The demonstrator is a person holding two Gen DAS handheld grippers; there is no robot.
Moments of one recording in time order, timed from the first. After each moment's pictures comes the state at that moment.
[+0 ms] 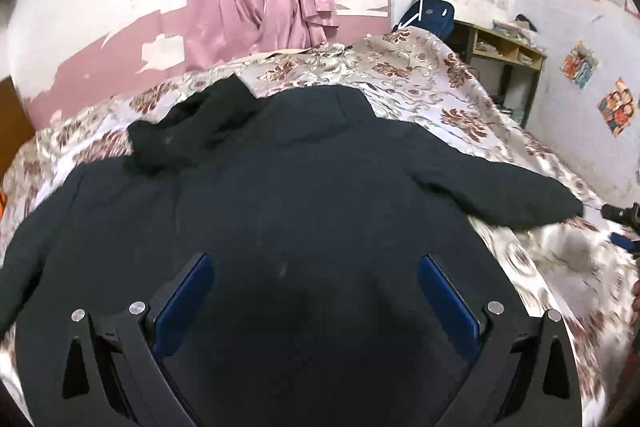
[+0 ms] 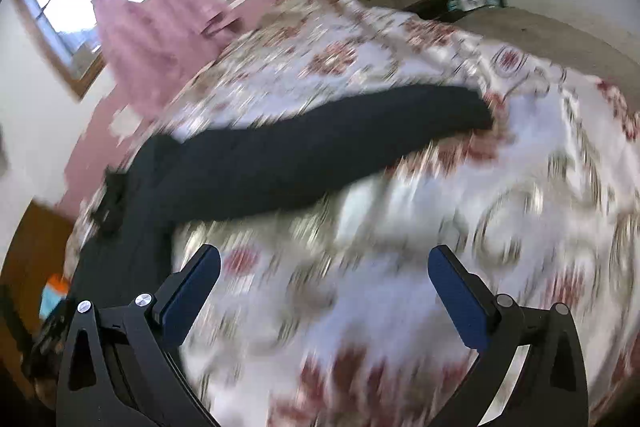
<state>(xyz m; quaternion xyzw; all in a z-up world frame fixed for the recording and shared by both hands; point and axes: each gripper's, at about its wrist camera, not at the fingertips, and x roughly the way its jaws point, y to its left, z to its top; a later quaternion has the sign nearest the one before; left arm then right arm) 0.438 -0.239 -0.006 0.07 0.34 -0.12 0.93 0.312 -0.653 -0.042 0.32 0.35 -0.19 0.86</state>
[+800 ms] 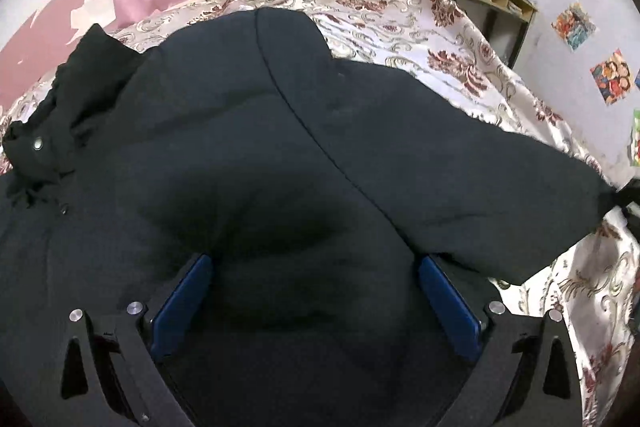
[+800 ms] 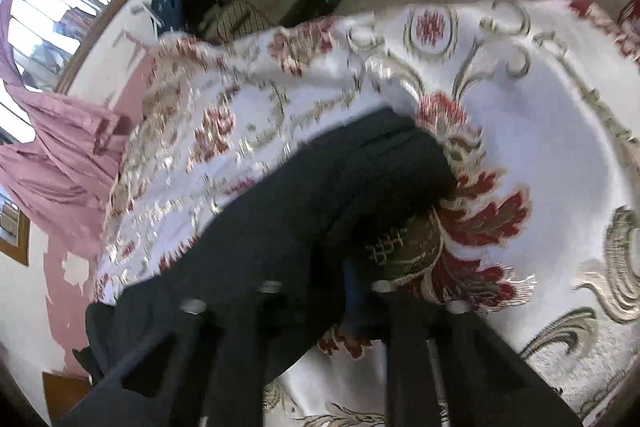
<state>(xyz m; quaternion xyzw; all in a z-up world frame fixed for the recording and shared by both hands) 0.558 -0.322 -0.079 0.08 0.45 -0.18 0.87 0.383 -0.726 -0.085 0.45 0.27 -0.32 0.79</state>
